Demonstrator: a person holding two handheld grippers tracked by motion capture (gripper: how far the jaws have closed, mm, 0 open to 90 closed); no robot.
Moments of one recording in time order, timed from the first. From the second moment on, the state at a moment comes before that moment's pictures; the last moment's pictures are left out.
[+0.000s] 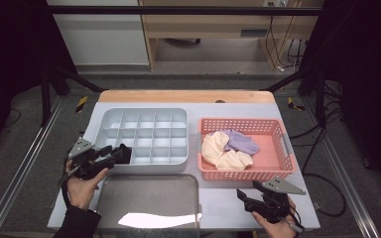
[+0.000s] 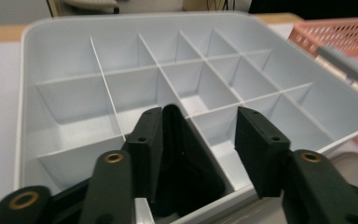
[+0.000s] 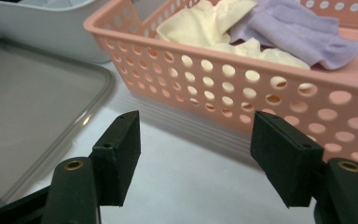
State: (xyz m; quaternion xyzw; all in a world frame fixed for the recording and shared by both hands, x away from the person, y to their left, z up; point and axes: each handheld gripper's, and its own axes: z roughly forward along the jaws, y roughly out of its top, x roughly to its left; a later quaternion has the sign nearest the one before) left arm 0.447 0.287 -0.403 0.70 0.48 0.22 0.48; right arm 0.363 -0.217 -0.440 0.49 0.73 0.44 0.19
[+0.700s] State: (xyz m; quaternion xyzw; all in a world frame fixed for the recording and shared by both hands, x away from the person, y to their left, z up) left arm 0.388 0.257 -0.424 0.72 0.44 0.22 0.49; right arm 0.374 -0.229 -0.400 0.48 0.70 0.48 0.22
